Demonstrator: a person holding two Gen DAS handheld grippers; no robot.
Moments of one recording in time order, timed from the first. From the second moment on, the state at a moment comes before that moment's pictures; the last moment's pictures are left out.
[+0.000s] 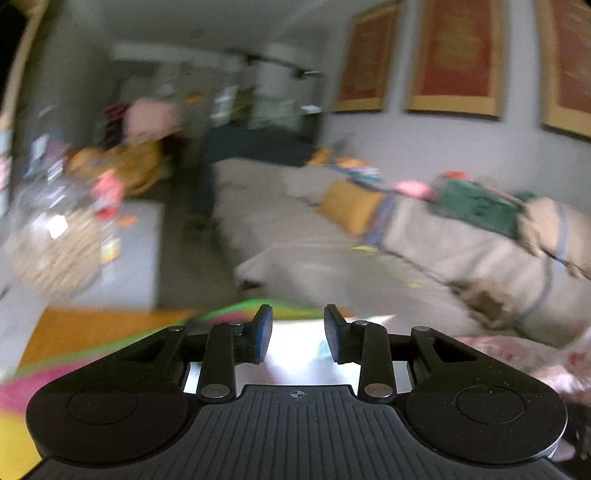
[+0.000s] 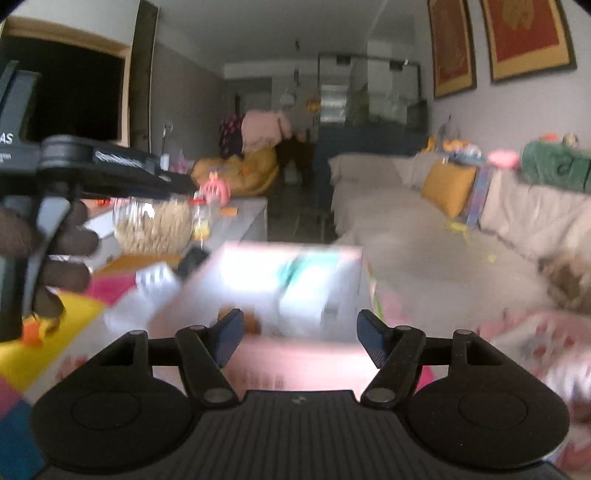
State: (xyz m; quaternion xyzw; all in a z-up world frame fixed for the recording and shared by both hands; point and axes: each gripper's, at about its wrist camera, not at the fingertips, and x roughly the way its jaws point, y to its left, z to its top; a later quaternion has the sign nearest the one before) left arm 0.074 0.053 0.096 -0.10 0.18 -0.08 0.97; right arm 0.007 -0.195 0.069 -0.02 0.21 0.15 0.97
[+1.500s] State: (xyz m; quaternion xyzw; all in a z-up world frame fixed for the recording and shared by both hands) left arm 0.009 0.207 0.006 -0.30 0.23 0.04 0.92; right arm 0.178 0.059 0.054 -0.17 0.52 0.30 0.78
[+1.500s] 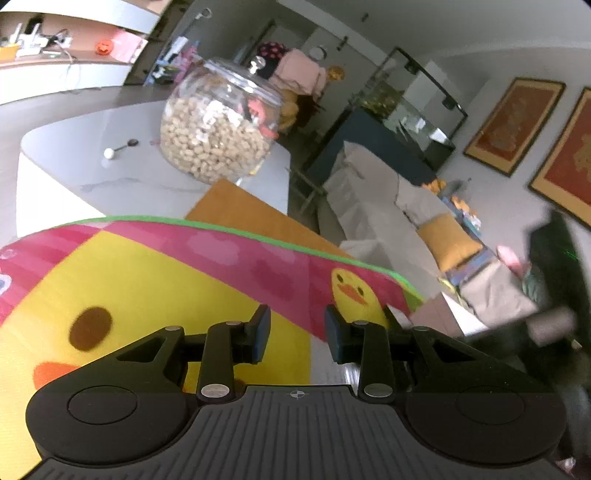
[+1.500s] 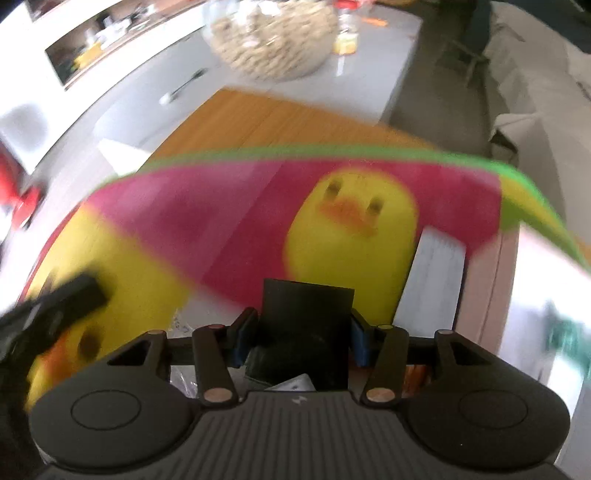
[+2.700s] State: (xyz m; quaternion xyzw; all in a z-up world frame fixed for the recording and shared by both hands) left arm 0.159 0.097 0.055 -0.13 0.32 -0.08 0.93; right arm 0.003 -0.152 0.052 0.02 0.37 0.32 0.88
